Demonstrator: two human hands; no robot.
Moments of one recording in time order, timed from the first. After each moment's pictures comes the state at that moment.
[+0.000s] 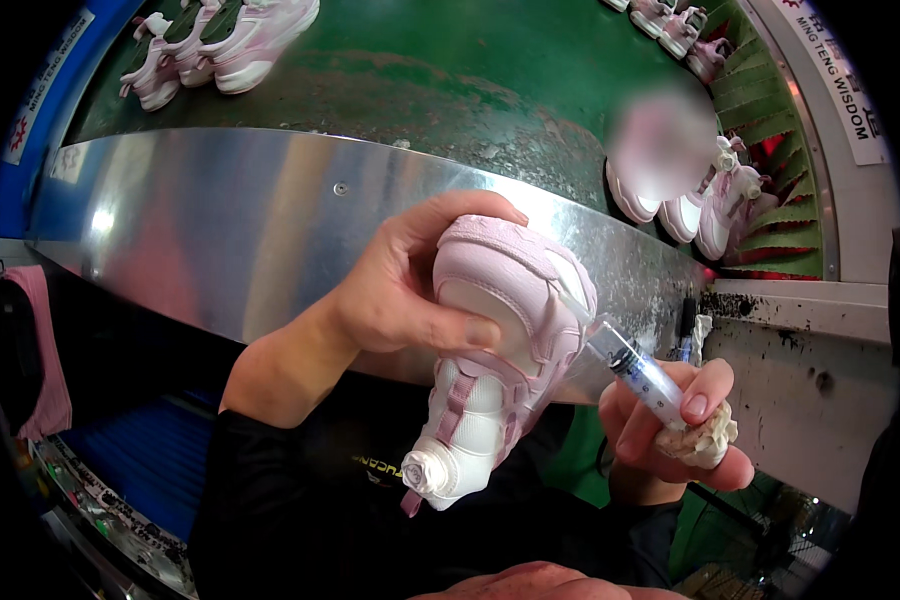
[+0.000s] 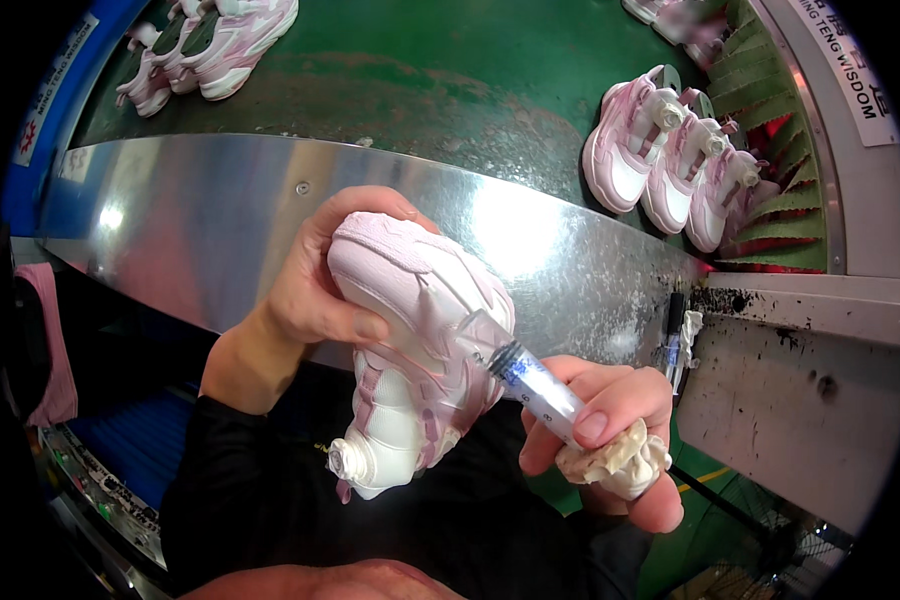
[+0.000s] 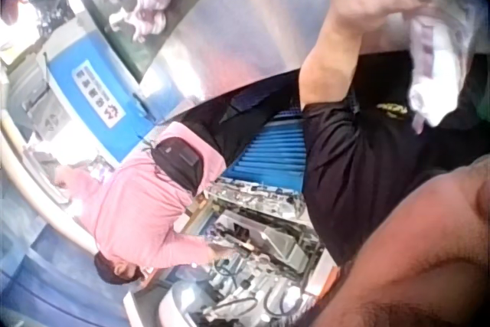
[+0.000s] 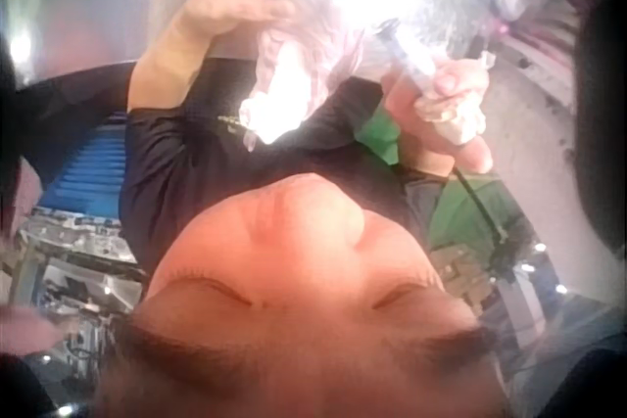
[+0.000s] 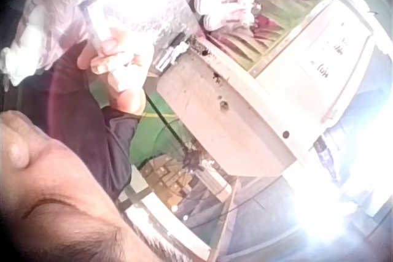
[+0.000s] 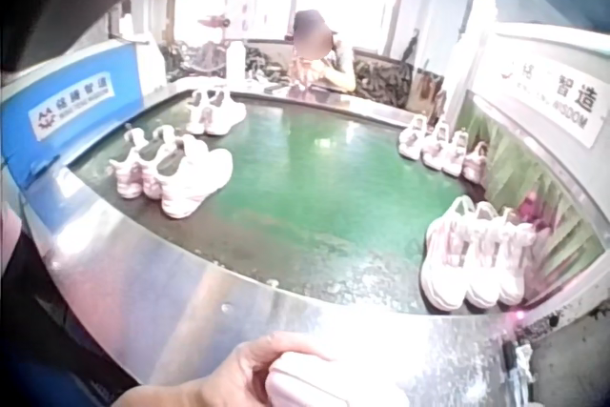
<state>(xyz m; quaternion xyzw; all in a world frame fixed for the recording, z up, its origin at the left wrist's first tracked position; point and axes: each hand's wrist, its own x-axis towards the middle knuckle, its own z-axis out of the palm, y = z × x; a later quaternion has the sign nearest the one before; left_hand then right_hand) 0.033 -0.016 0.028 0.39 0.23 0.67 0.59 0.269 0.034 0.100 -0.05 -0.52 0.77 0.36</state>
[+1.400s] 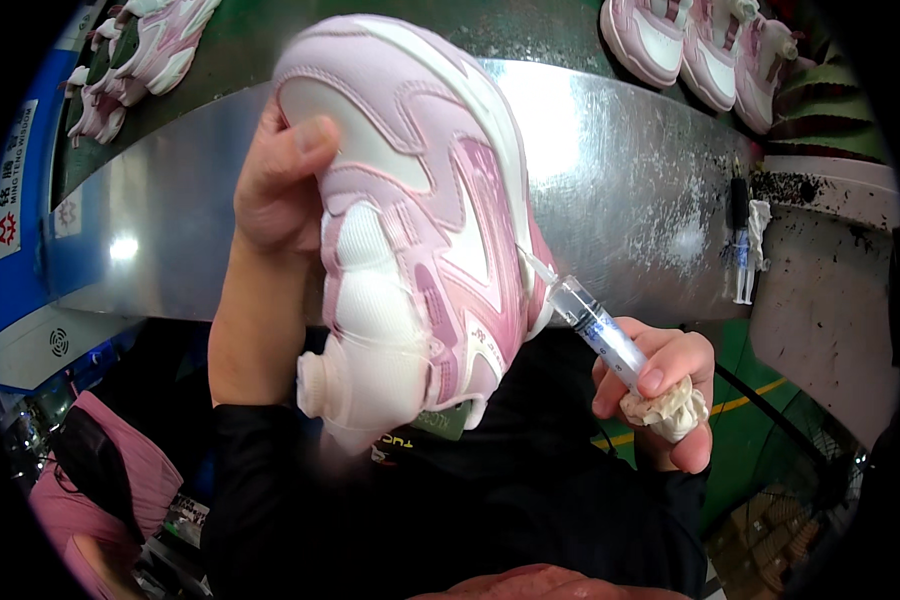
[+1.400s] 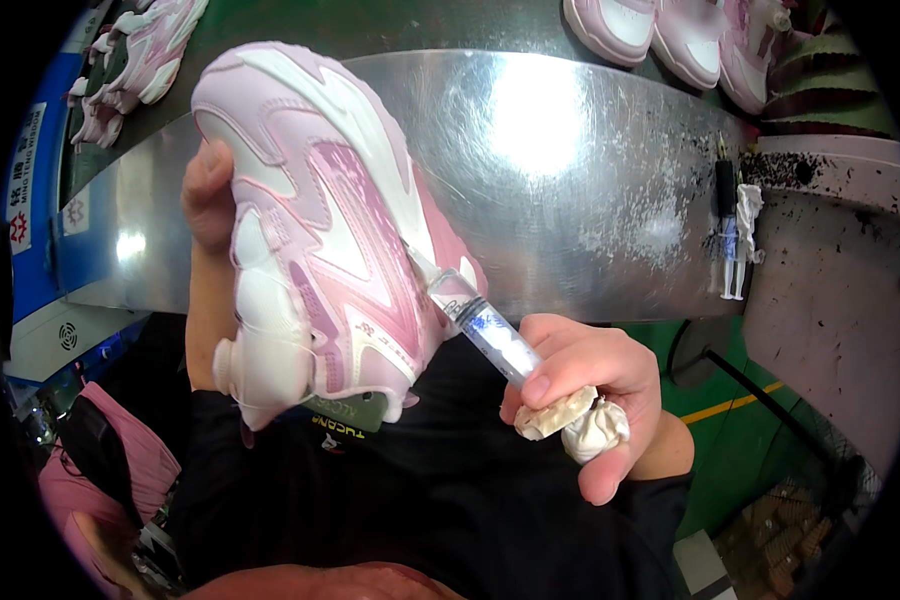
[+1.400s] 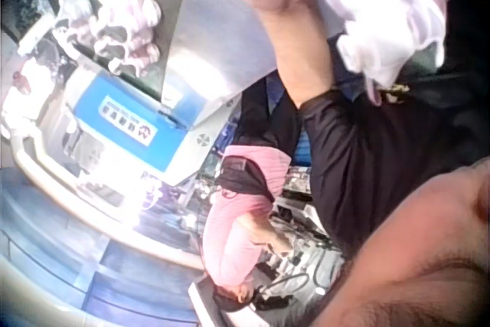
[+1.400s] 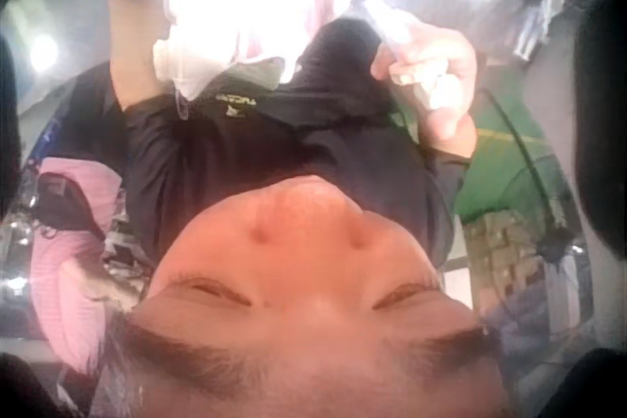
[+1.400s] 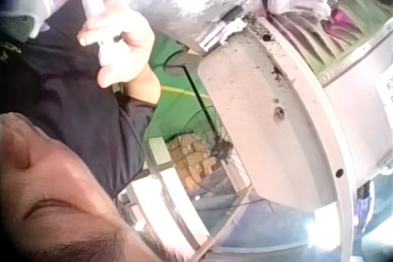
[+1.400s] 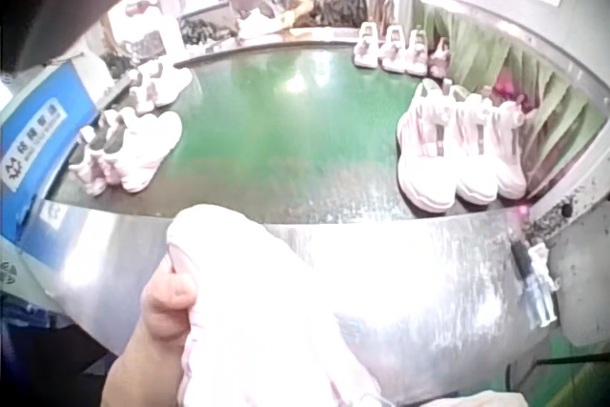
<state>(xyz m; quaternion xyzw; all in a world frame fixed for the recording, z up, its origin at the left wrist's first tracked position) 0.015 -0.005 0.004 0.27 0.27 0.67 0.63 0.328 0.010 0.029 -0.07 -0.50 0.78 0.37</state>
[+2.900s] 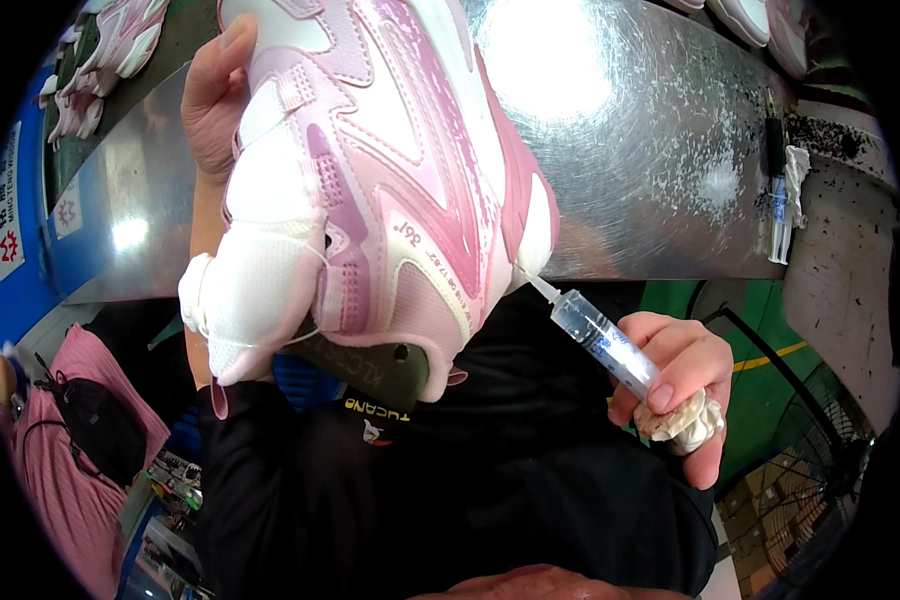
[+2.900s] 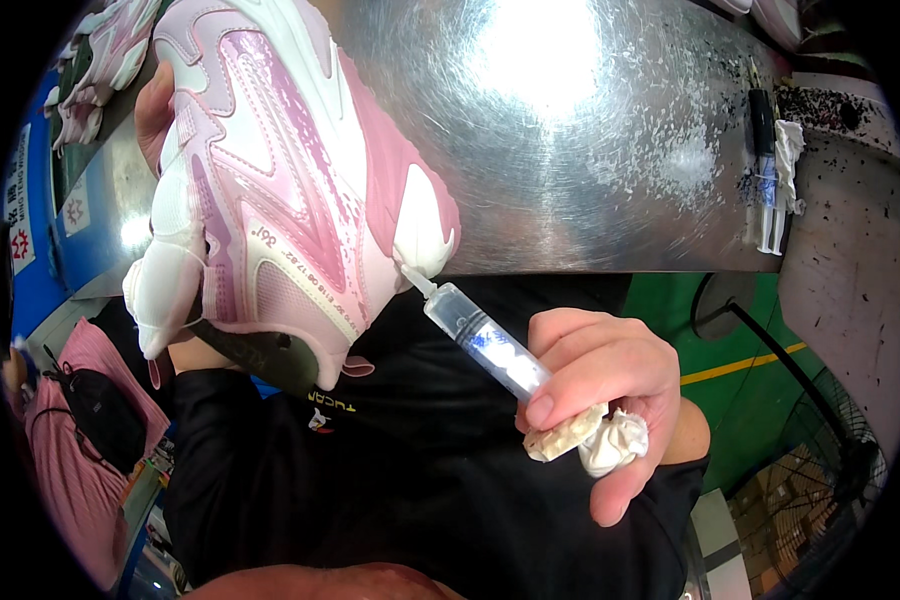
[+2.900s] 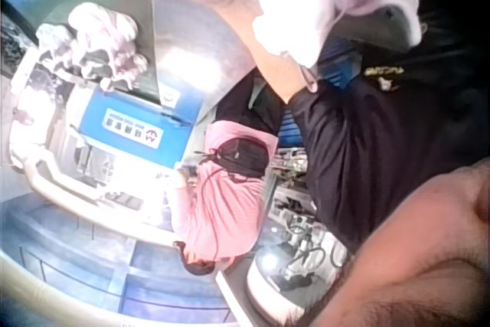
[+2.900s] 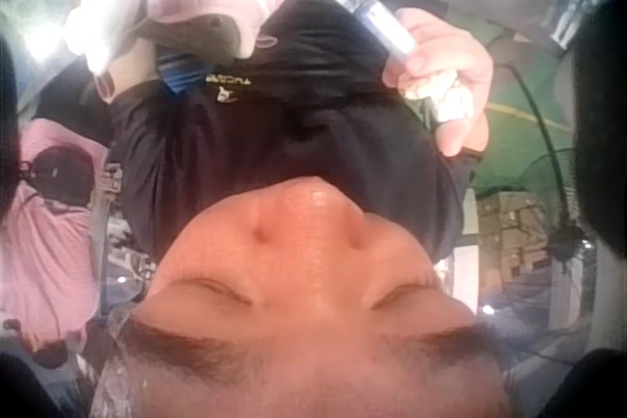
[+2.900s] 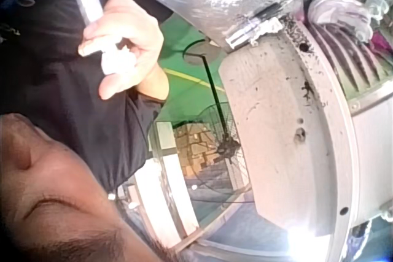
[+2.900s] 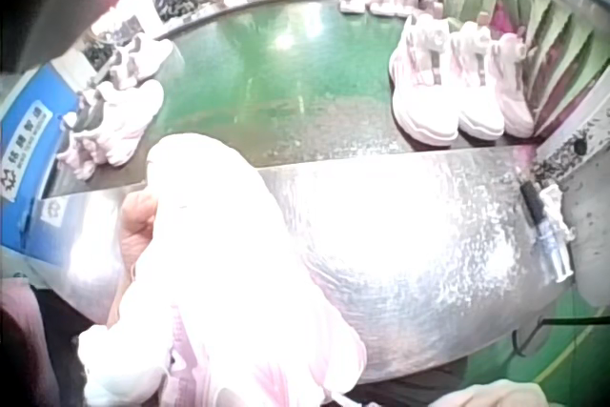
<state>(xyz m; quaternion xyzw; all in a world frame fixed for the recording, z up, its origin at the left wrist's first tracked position) 0.006 0.019 -0.023 0.17 0.18 0.63 0.73 0.353 -0.004 0.006 -0.06 -0.50 0.78 0.37</state>
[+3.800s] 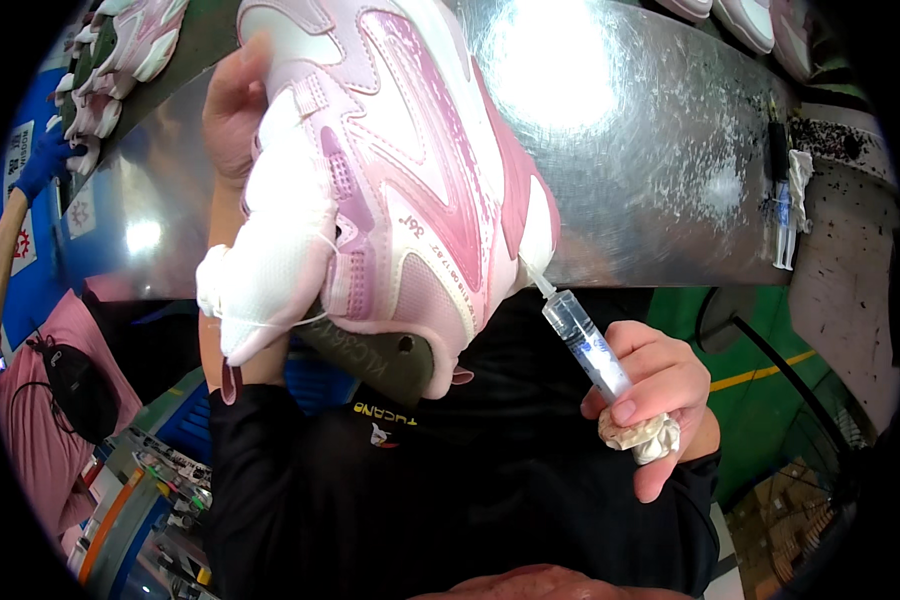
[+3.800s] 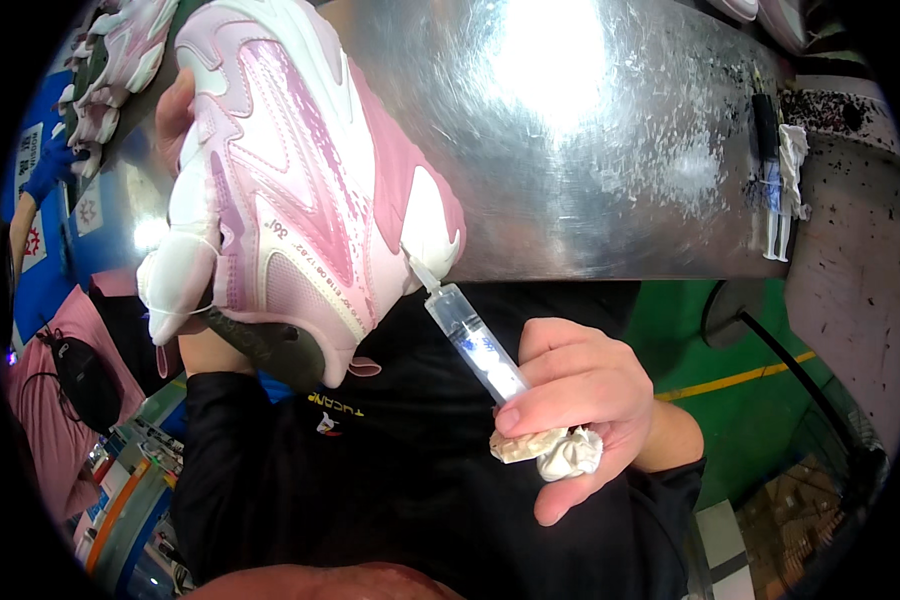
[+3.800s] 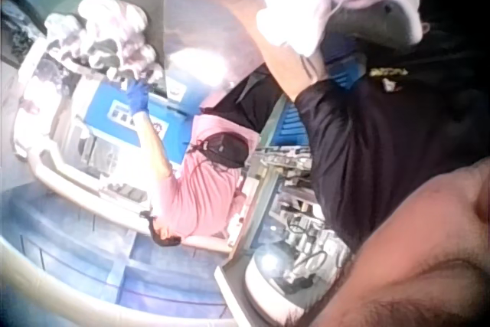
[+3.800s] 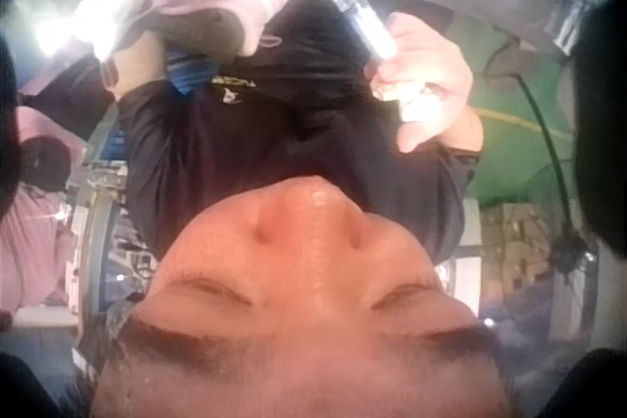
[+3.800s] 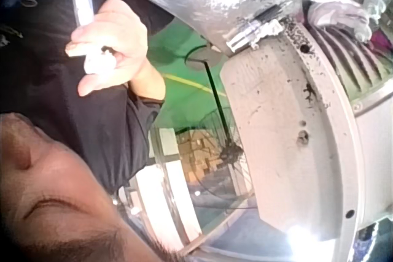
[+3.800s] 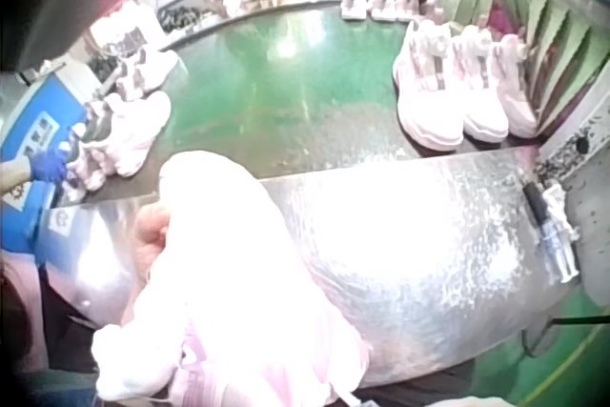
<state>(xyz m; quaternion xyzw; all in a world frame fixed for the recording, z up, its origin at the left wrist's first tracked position) 0.013 0.009 -0.013 0.14 0.22 0.59 0.76 0.354 -0.012 0.002 -0.06 -0.59 0.72 0.35</state>
